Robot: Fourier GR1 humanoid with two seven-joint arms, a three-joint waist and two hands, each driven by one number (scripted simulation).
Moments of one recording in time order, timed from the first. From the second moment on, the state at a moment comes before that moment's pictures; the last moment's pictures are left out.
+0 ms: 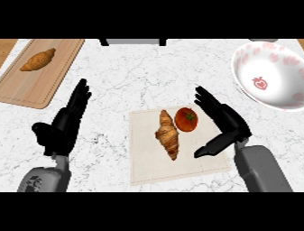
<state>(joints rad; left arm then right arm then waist) -0.14 0.08 -0.08 -1.54 -0.02 0.10 0.08 -0.32 -0.10 0.04 -1.12 -0.13 0.39 -0.06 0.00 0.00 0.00</state>
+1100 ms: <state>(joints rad) -0.13 0.08 -0.06 -1.57 -0.04 0.06 0.09 -0.46 -0.05 0.15 -0.82 0.22 0.27 -0.38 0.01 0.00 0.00</state>
